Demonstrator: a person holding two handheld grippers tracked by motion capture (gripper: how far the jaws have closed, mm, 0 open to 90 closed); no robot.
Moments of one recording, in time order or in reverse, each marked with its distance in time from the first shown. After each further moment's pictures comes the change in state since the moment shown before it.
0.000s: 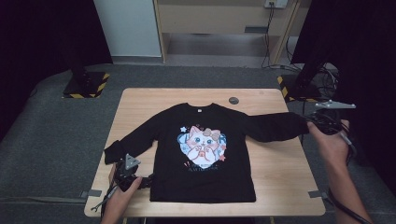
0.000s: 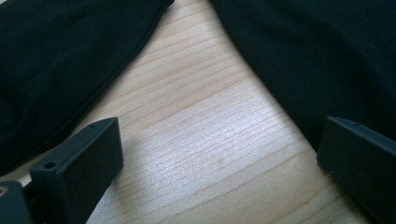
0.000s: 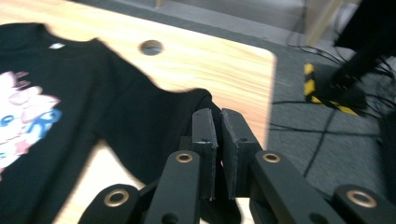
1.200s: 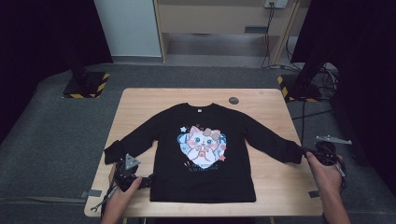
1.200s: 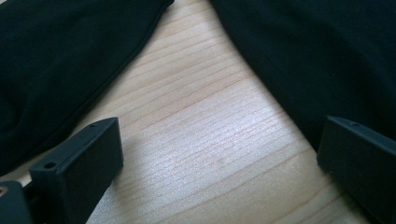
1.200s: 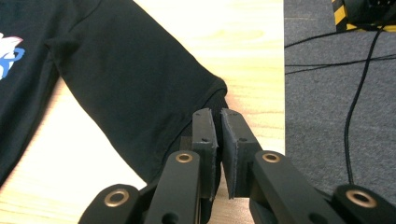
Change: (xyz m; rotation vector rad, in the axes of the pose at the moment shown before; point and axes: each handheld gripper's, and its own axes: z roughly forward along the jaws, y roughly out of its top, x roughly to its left) left arm 0.000 0.000 0.000 0.000 0.000 0.000; right arm -0.019 -0.122 0.034 0.091 0.066 0.234
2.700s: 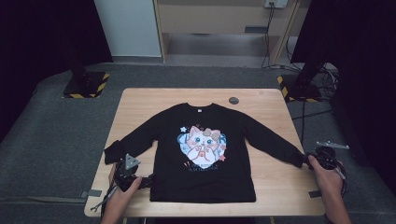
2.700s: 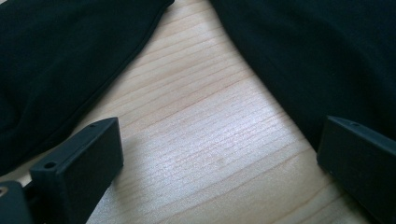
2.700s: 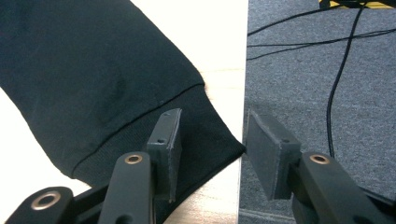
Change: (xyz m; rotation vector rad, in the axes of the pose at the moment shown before) left arm 0.000 0.000 0.000 0.000 0.001 0.000; right arm -0.031 -0.028 0.027 0.056 -0.064 0.012
